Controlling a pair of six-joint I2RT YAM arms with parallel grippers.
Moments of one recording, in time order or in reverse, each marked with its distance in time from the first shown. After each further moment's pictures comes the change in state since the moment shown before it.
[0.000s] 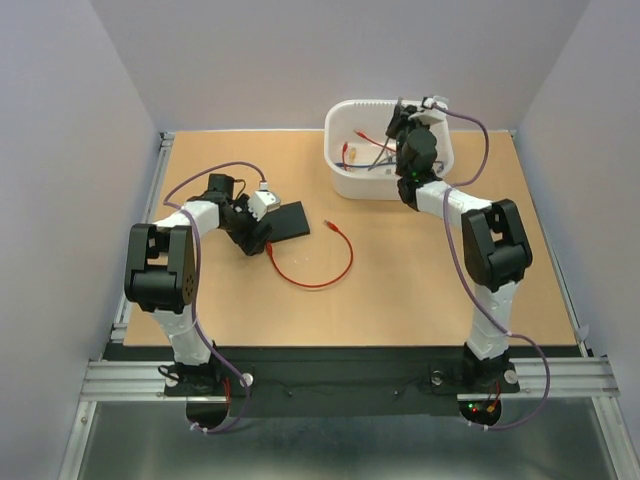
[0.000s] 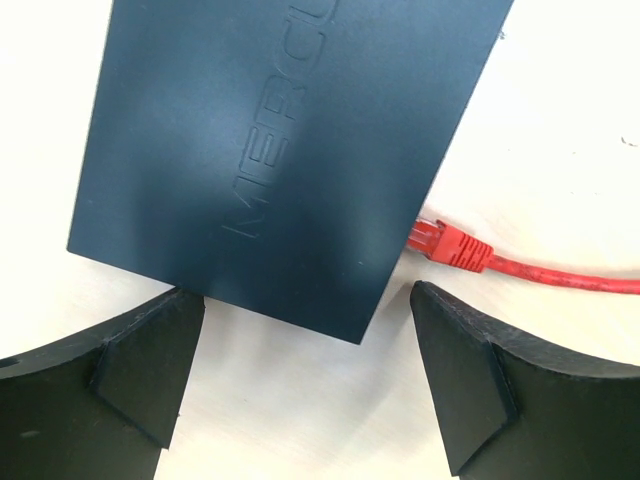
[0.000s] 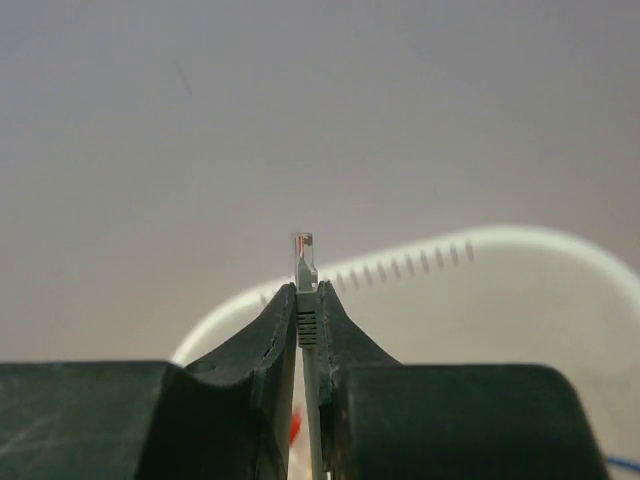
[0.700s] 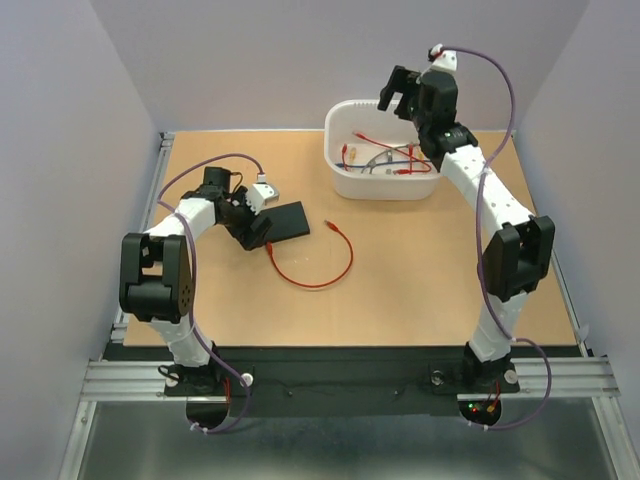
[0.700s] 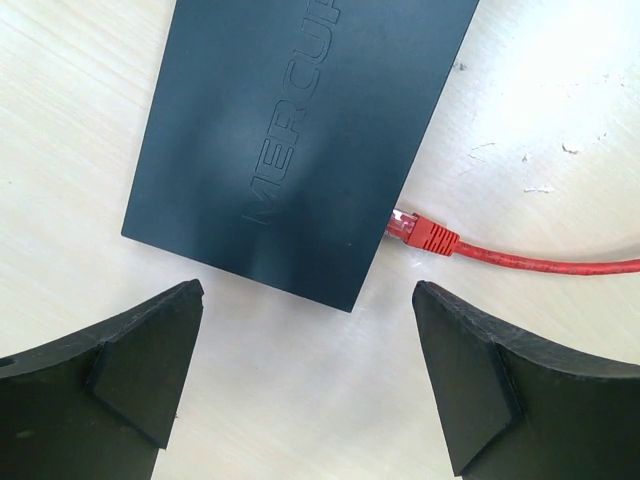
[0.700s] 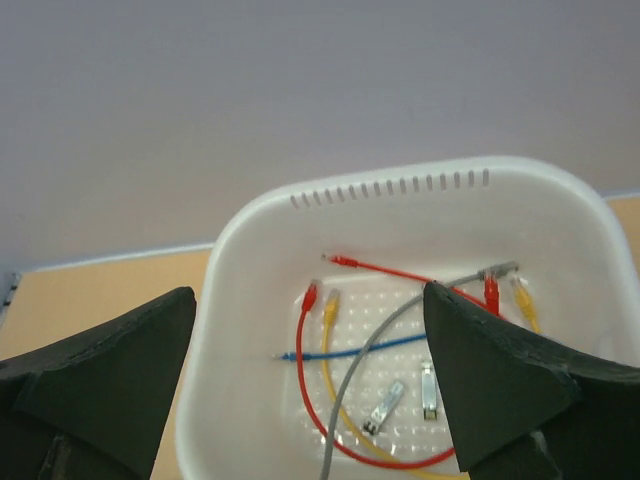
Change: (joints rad) left arm 0.000 -0.075 0.033 -0.068 0.019 -0.002; right arm -0.017 -0.179 0.264 -0.916 -0.178 0.114
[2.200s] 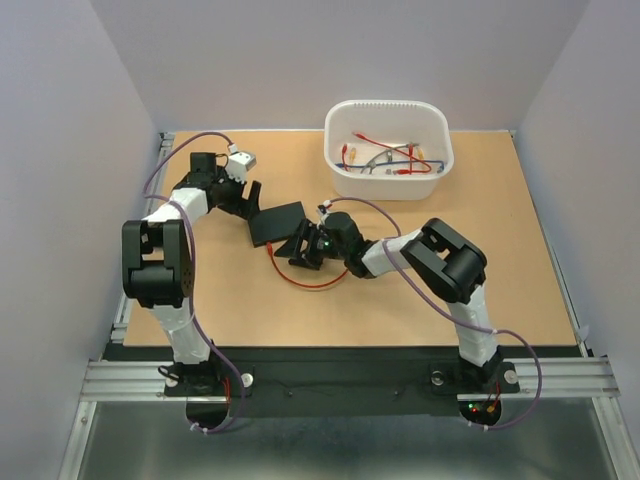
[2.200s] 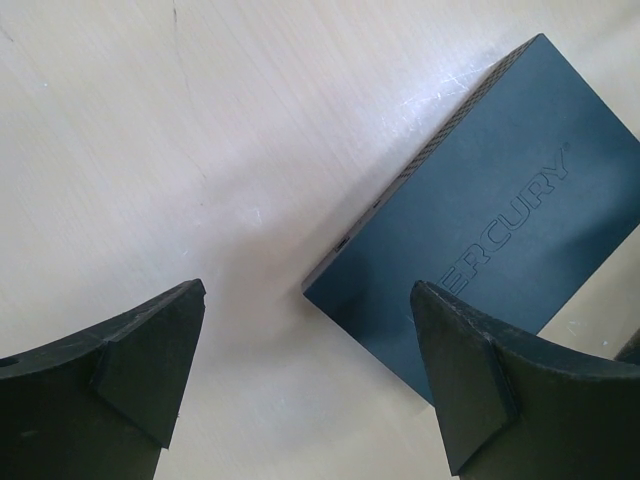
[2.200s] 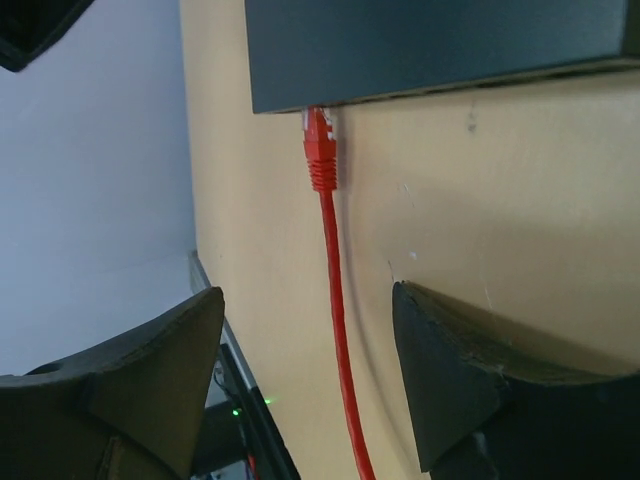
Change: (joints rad) left arm 0.084 0.111 0.120 0.230 -0.029 -0.393; right arm 0.472 0.244 -0.671 0.627 -0.612 0.756
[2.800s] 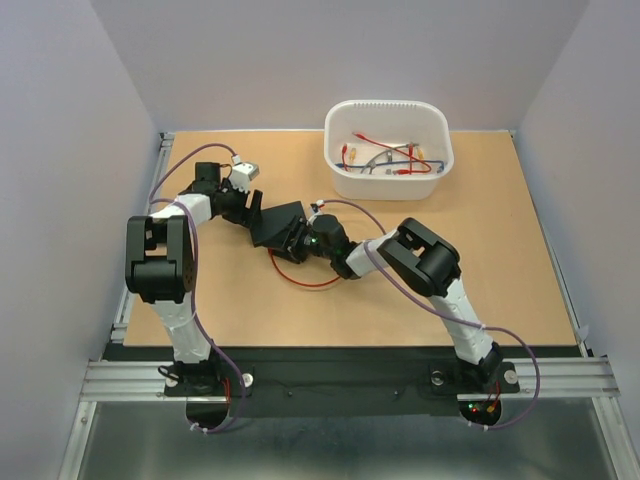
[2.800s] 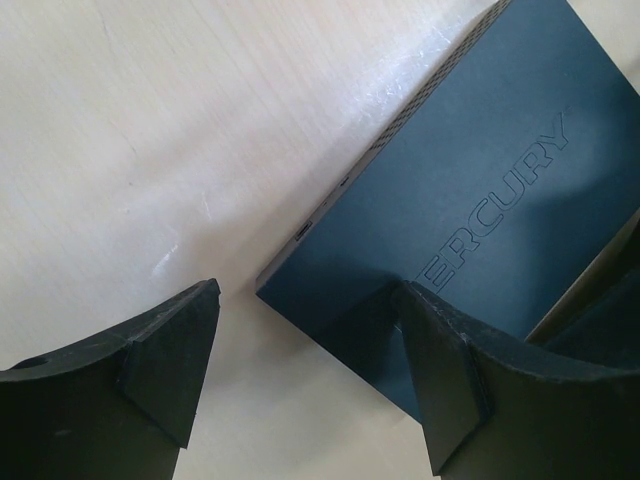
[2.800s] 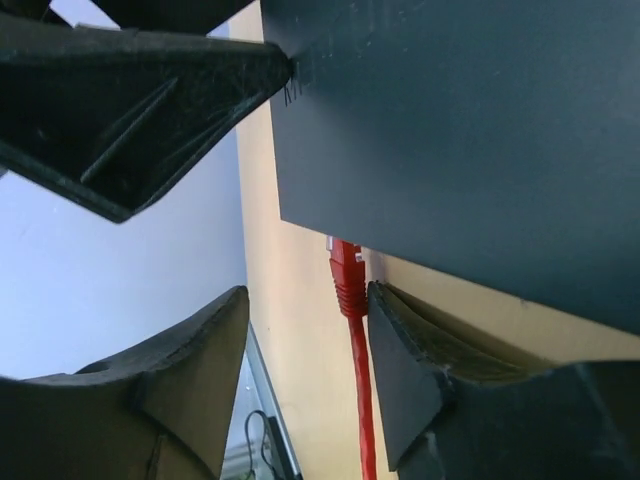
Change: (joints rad) left arm -0.006 0.047 -0.061 0.044 0.038 -0.023; right arm 0.027 0.219 0.174 0.186 0.099 0.186
